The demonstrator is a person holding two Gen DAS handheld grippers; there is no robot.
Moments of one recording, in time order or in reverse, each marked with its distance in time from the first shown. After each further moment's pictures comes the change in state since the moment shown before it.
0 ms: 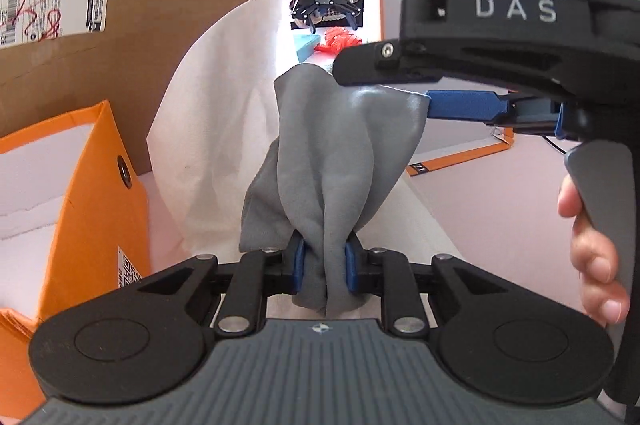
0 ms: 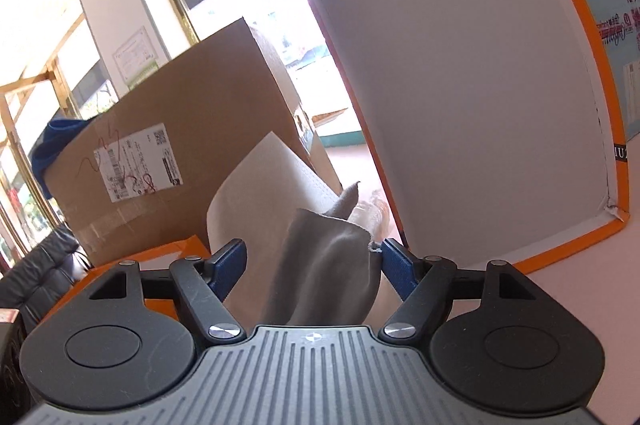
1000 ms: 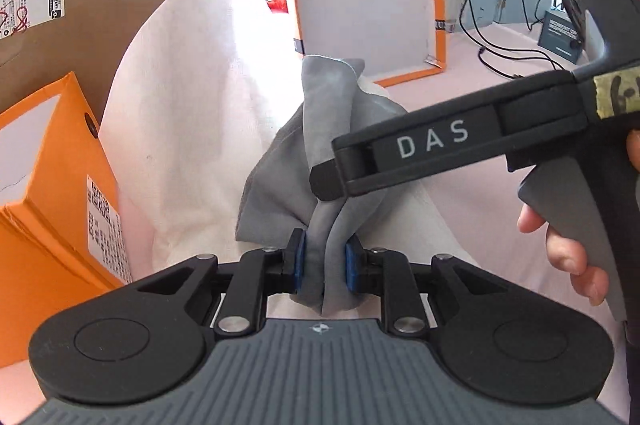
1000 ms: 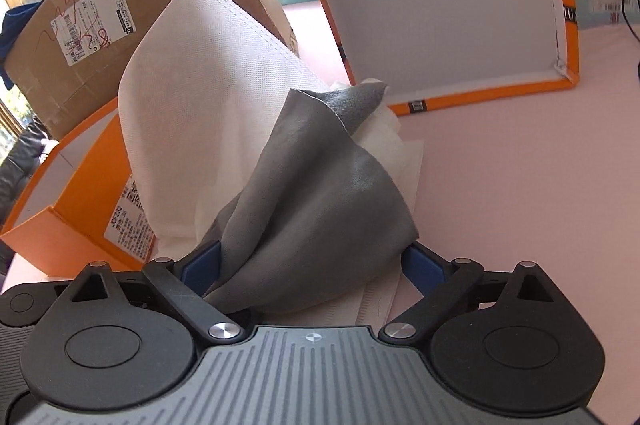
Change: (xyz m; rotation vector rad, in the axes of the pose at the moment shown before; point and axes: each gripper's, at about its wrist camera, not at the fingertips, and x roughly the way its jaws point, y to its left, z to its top) left arm -0.055 -0.039 -0.033 0.094 0.158 -0.094; right arm -0.023 -0.024 -0.053 0.043 0.423 -0.147
